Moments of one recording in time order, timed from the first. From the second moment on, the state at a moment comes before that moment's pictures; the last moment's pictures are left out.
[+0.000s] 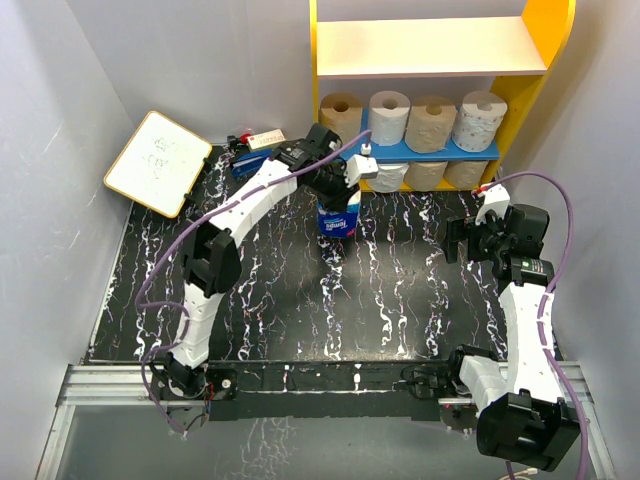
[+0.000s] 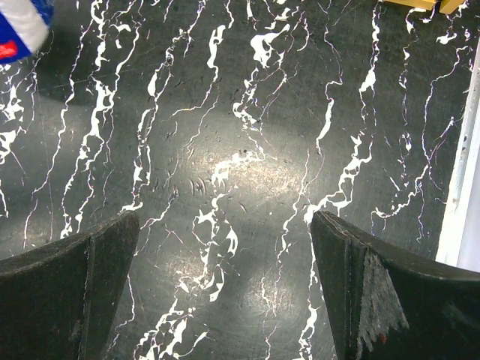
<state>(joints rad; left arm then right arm) -0.63 2.17 2.15 -0.95 0.47 0.62 -0.27 0.89 0.82 -0.57 -0.42 -0.29</state>
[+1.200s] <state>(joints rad) -0.63 2.42 2.31 -0.72 0.33 0.75 -0.27 0.91 0.82 -0.57 -0.42 -0.29</state>
